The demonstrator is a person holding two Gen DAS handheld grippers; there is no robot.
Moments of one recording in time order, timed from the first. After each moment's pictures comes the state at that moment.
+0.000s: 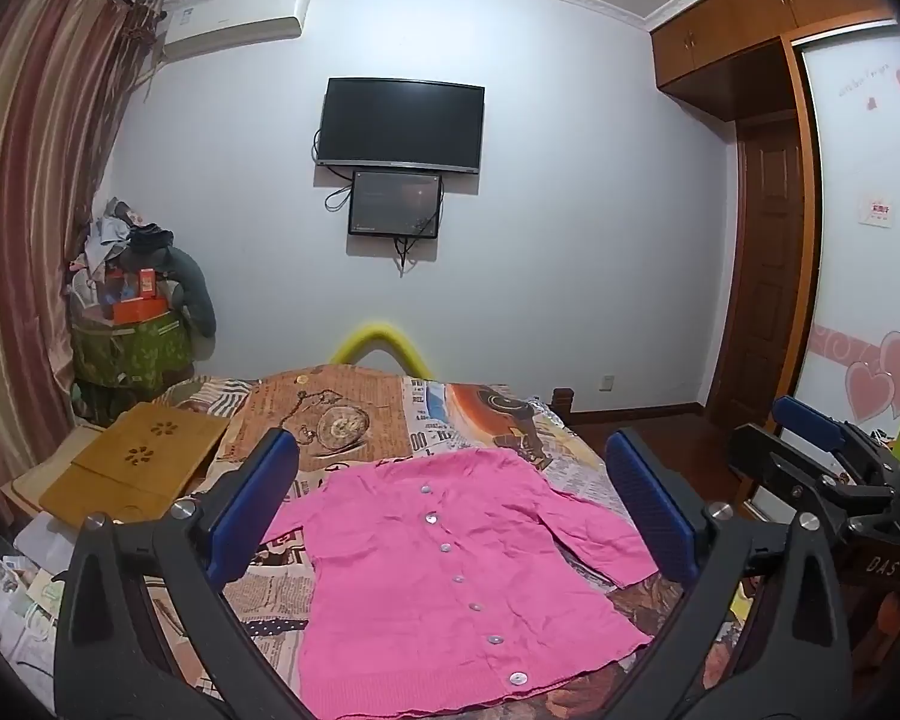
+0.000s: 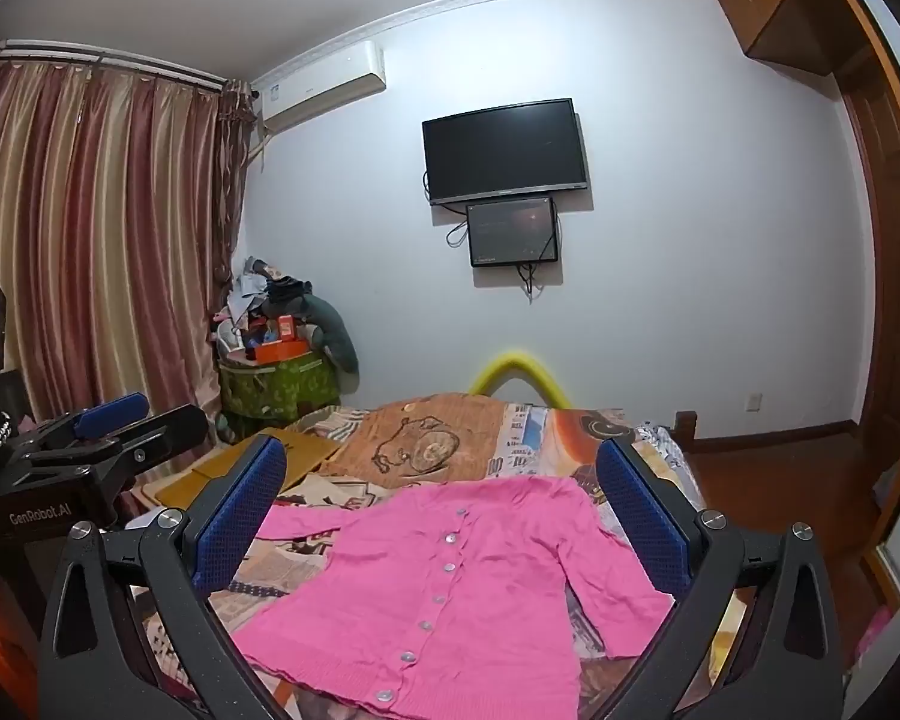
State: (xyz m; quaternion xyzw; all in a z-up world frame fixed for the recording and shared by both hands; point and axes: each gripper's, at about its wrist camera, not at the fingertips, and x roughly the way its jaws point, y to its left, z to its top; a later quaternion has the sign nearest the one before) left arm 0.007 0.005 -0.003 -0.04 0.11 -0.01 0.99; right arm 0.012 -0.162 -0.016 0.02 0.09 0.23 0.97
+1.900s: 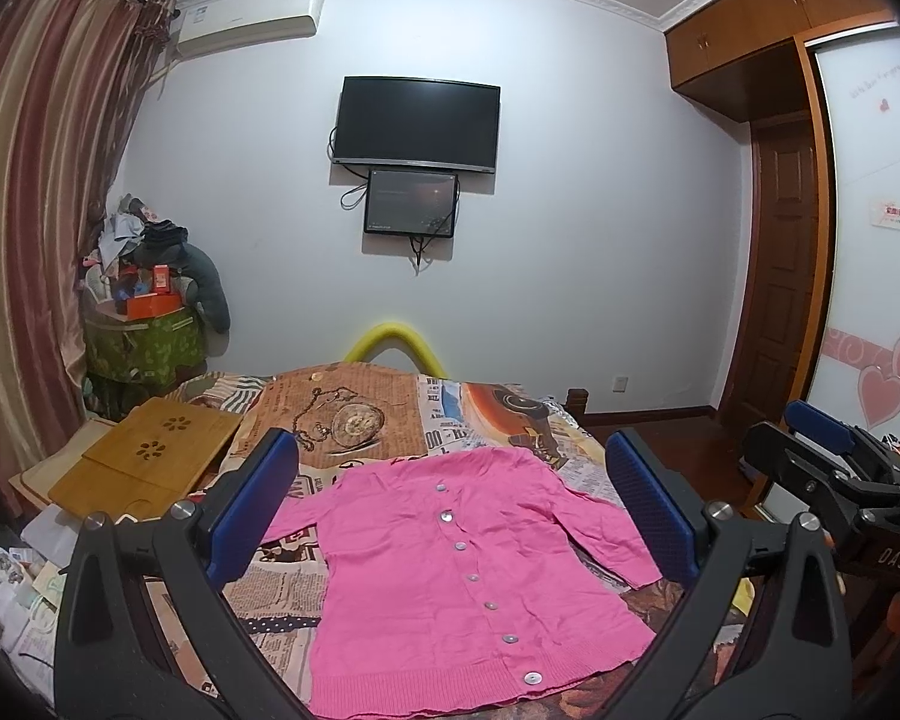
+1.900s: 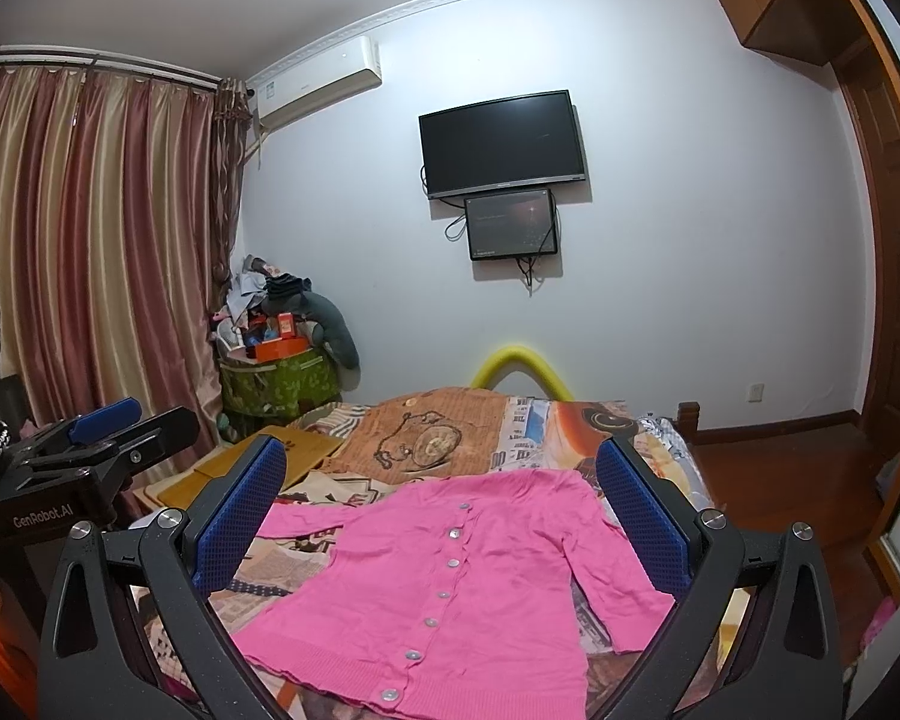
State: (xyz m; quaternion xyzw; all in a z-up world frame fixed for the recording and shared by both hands) left arm 0.004 0.017 -0.009 -0.04 0.12 0.01 0.99; right arm 0.014 -0.155 -0.016 0.03 0.10 0.23 0.97
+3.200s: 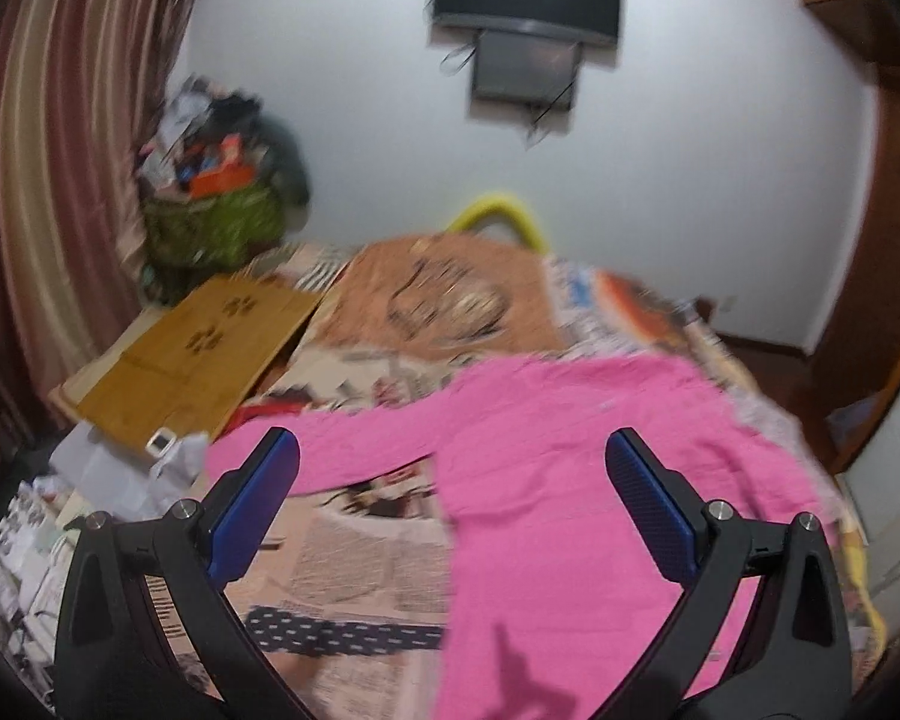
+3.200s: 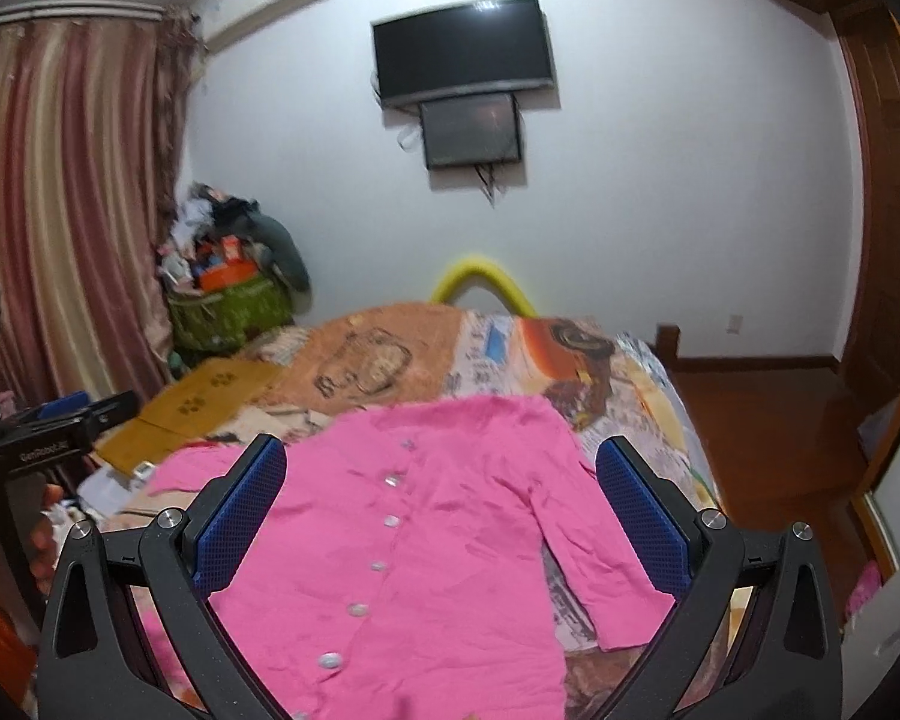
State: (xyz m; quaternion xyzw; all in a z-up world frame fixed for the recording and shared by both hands) left arm 0.156 0.142 -0.114 -0.08 0.28 0.12 0.95; right arm 0.119 -0.147 -0.082 0.02 0.22 0.17 0.96
